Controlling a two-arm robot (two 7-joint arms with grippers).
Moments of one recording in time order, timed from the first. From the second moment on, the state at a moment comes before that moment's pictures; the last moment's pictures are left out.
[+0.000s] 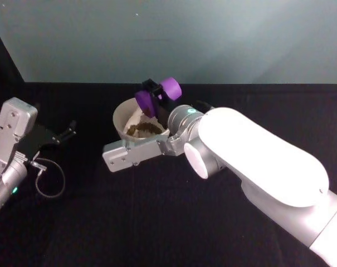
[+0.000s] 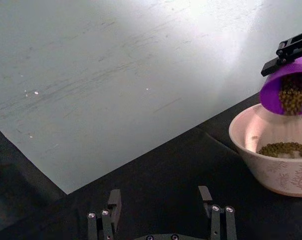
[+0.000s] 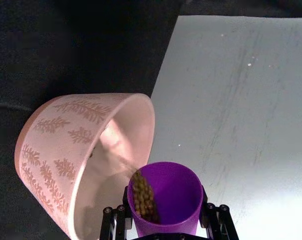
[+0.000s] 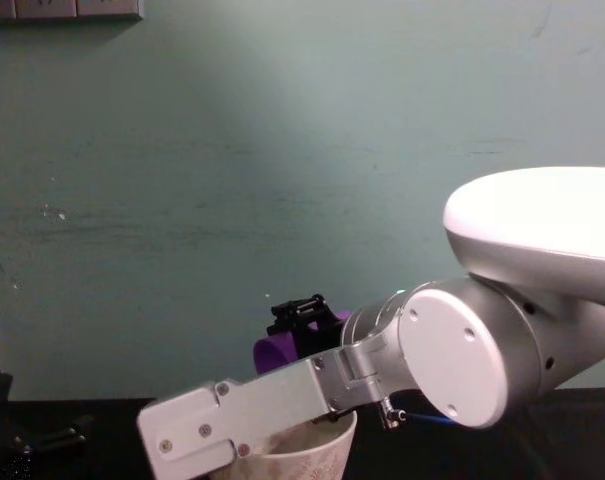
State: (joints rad) left arm -0.20 0.60 0.45 -1.41 -0.25 -0.12 0.03; right arm 0.69 0.20 -0.90 -1.29 -1.18 0.24 0.46
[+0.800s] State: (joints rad) left arm -0.20 0.60 0.45 -1.41 -0.25 -0.12 0.03; right arm 0.72 0.22 -1.00 -1.31 -1.40 0.28 0.52
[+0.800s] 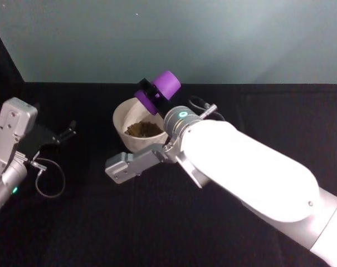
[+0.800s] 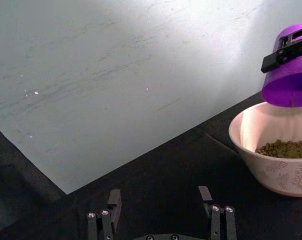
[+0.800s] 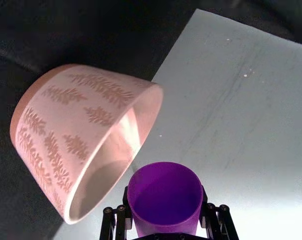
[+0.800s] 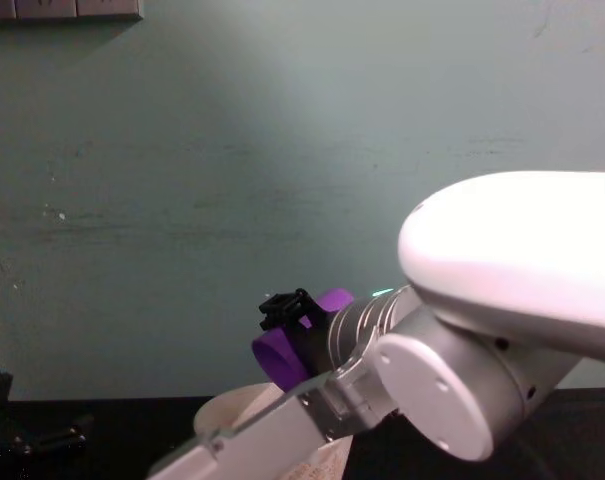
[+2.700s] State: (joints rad) left arm -0.20 0.60 0.45 -1.41 -0.25 -0.12 0.03; right arm 0.35 0.15 -0.30 -1.46 -0.31 0.11 0.39
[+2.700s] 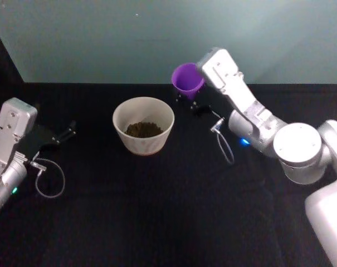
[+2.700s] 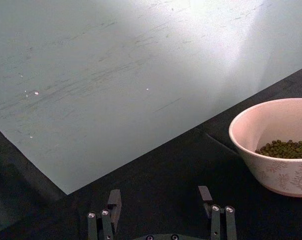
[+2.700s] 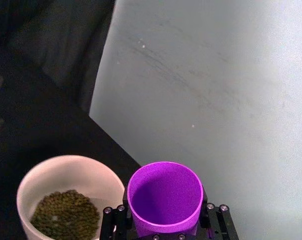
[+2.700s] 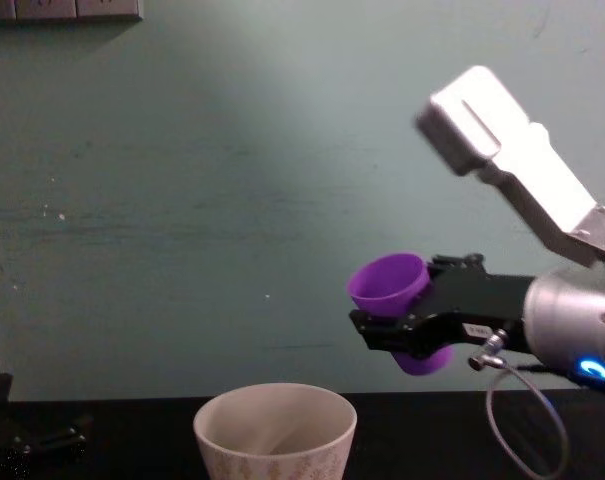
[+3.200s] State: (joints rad) left arm -0.20 0.60 0.45 -1.41 -0.25 -0.12 0.03; right arm 0.29 0.10 -0.15 -1.36 0.01 0.09 0.46
